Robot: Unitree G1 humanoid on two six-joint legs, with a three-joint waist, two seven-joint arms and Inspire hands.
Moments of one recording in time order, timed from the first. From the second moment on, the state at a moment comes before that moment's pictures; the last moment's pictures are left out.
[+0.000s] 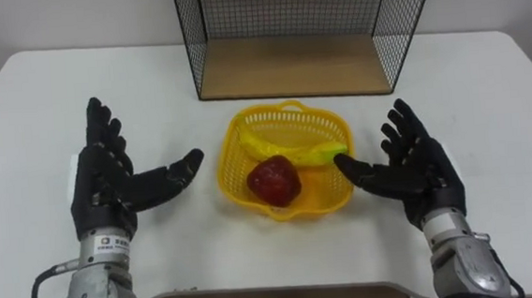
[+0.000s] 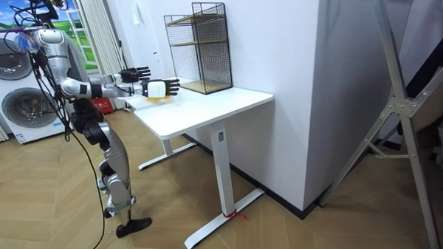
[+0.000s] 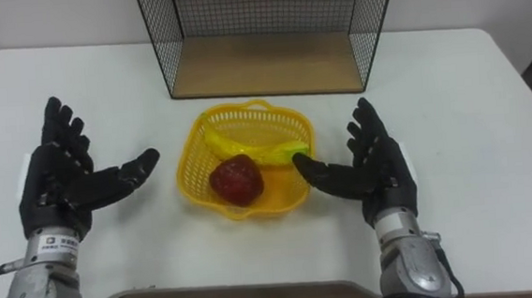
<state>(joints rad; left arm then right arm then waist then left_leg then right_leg) 0.16 0.16 -0.06 -0.01 -0.32 -0.18 0.11 0.11 -0.20 0.06 0.15 0.45 -0.13 -0.01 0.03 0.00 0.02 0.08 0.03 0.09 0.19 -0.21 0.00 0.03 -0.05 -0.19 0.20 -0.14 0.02</state>
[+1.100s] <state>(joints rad) 0.14 0.14 -0.14 0.06 -0.32 -0.17 0.02 0.05 -0.18 0.11 0.27 0.54 -0.16 0.03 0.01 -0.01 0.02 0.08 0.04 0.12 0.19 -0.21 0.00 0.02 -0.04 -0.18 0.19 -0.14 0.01</state>
